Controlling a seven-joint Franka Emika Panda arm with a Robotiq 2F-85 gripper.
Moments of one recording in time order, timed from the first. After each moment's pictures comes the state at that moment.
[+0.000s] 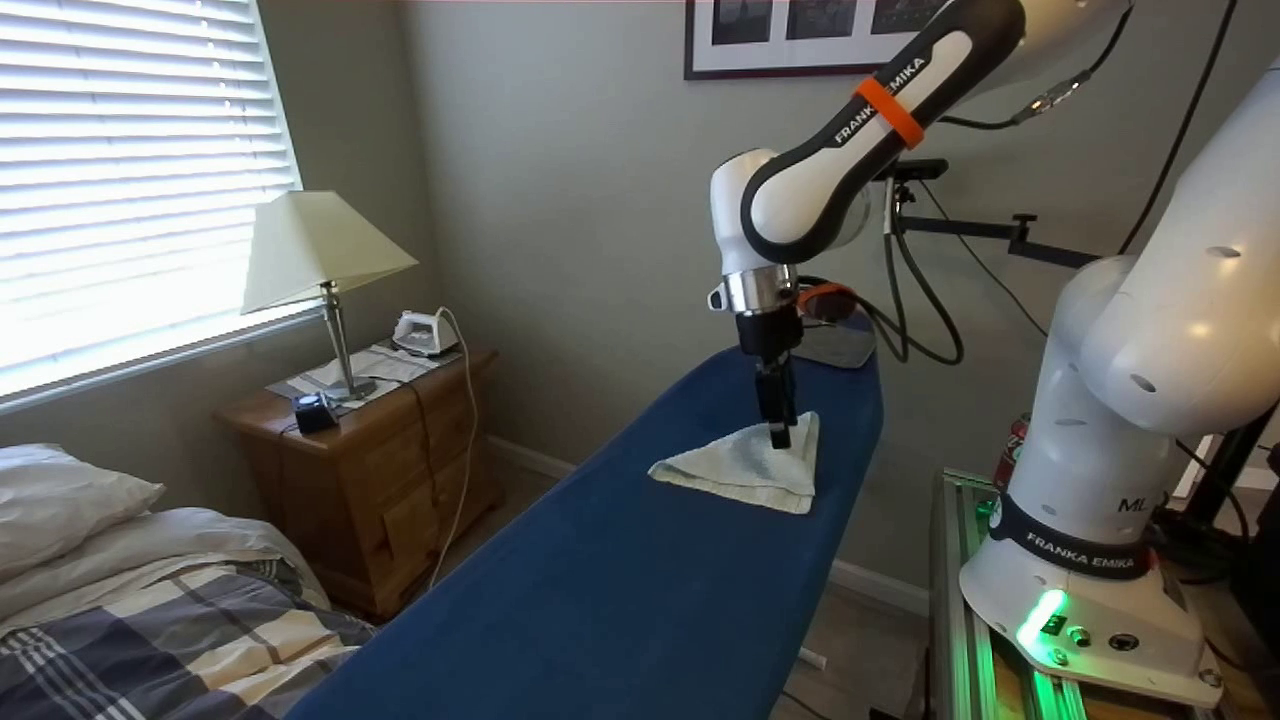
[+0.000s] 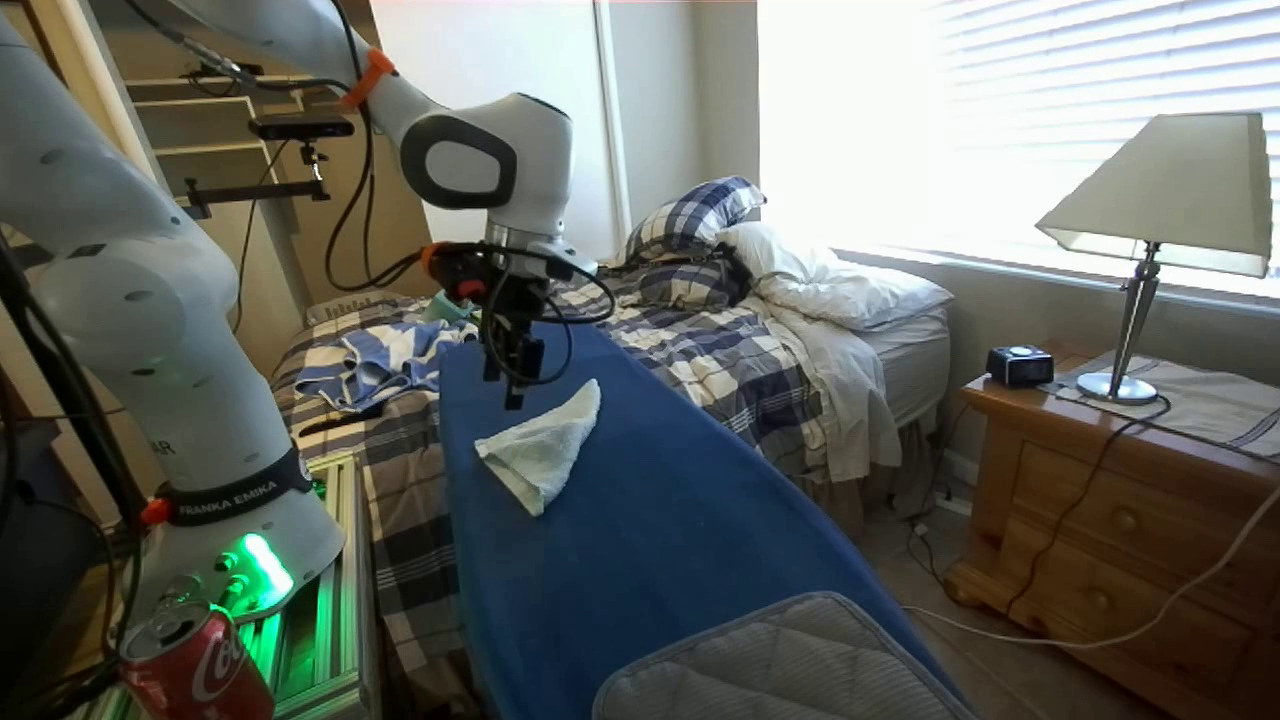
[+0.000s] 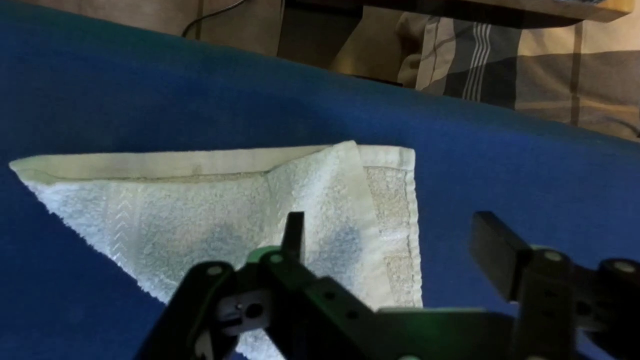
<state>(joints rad) -0.02 -0.31 -0.11 -2.74 0.06 2.13 -0.25</state>
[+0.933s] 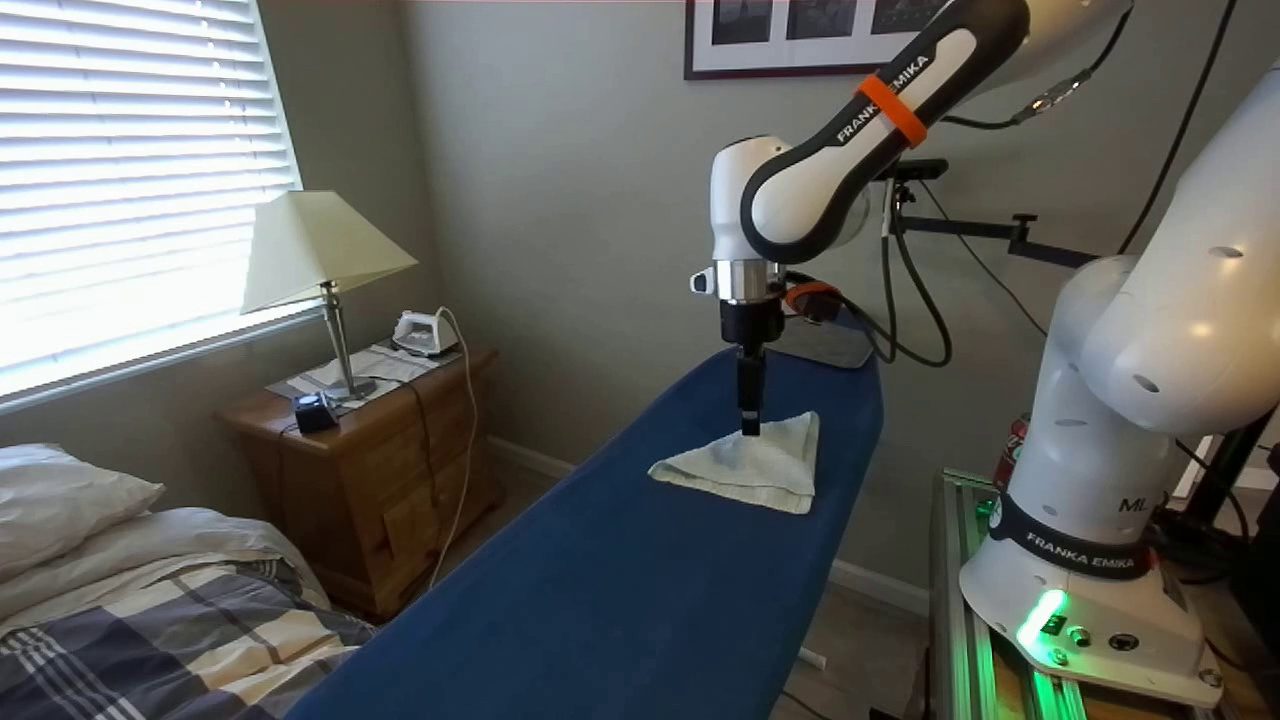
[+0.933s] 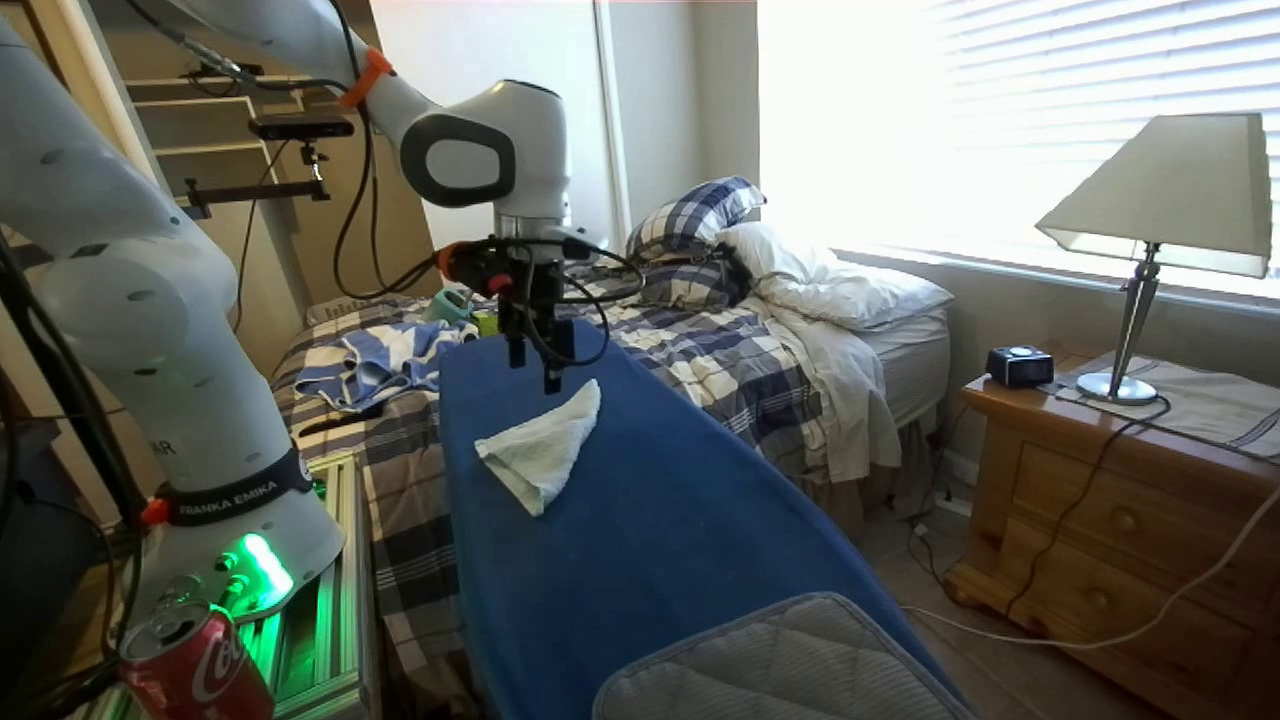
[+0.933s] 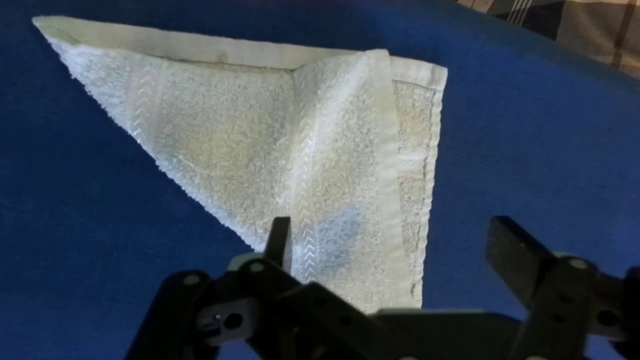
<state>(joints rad) -0.01 -0.32 -0.10 -2.74 0.05 2.28 -0.34</state>
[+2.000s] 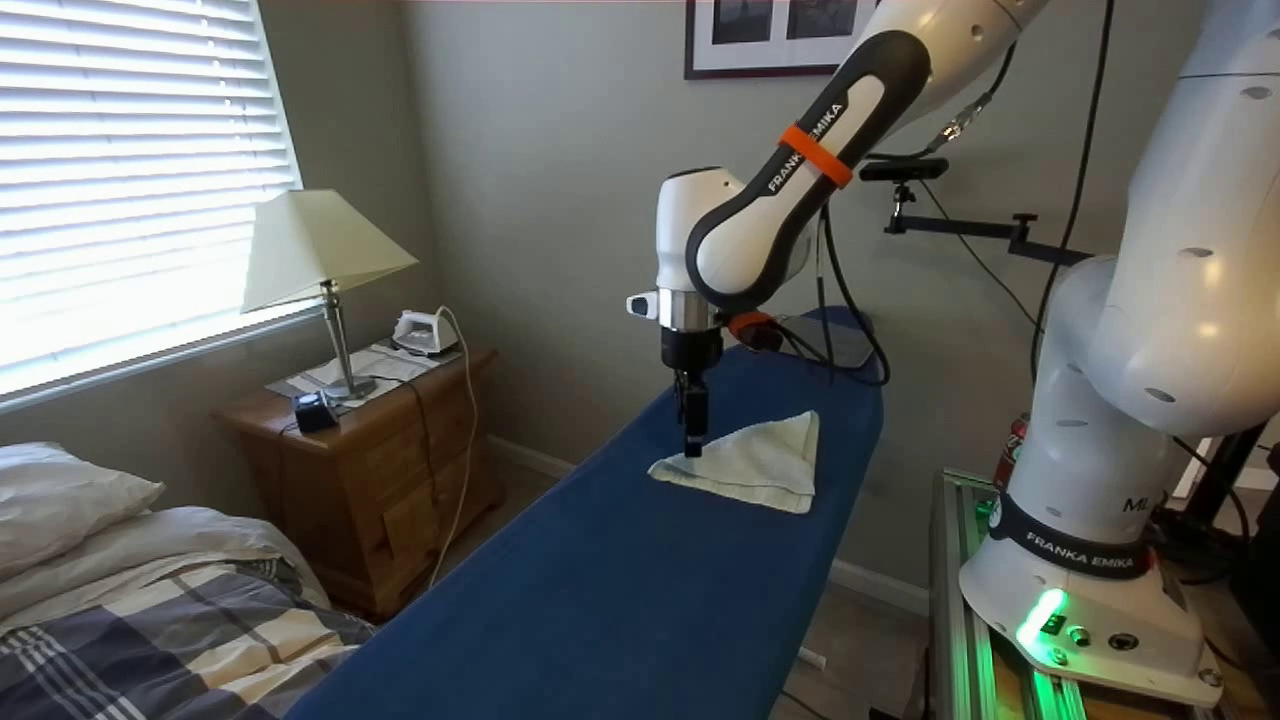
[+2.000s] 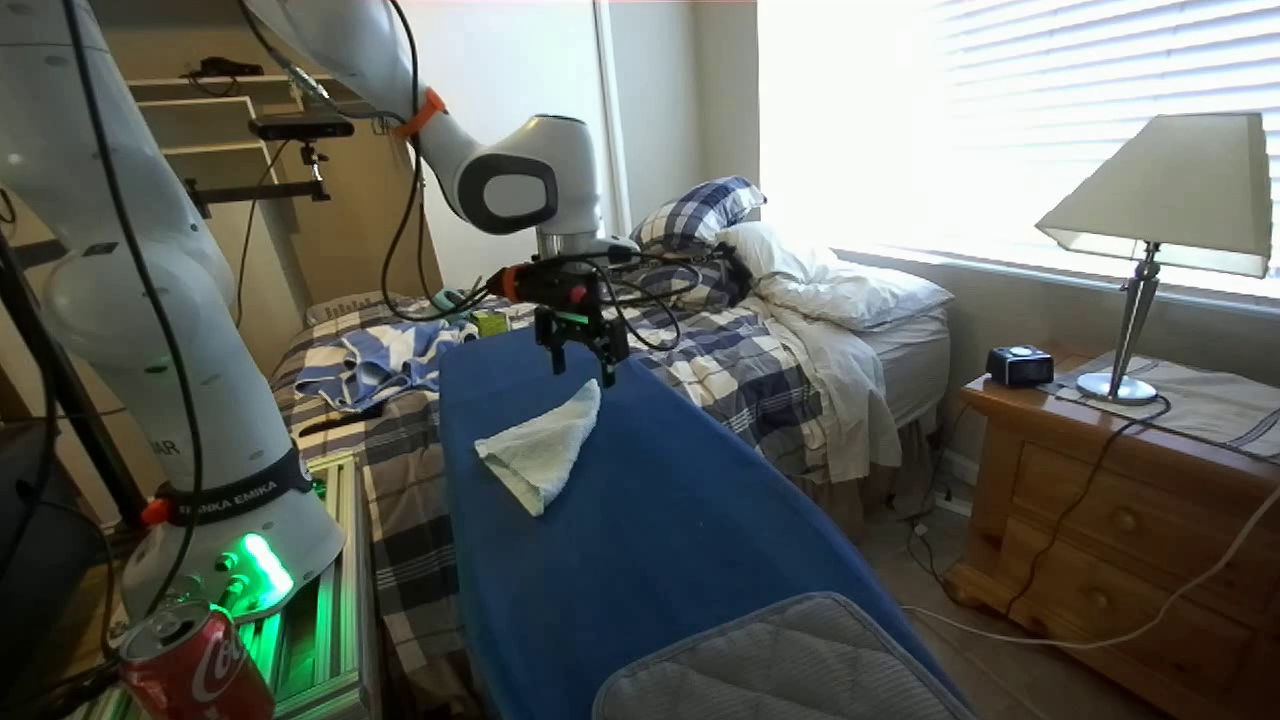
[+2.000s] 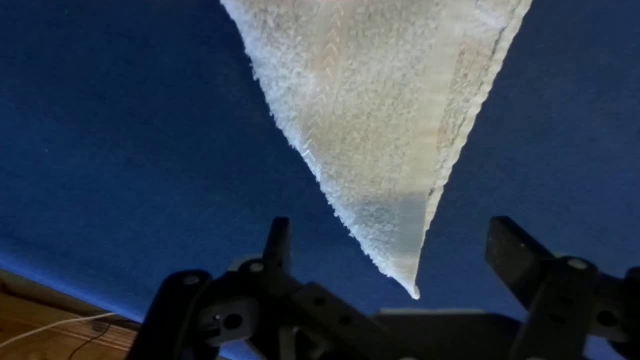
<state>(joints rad) 0.06 -0.07 -0.05 -2.62 0.06 2.52 -0.53</state>
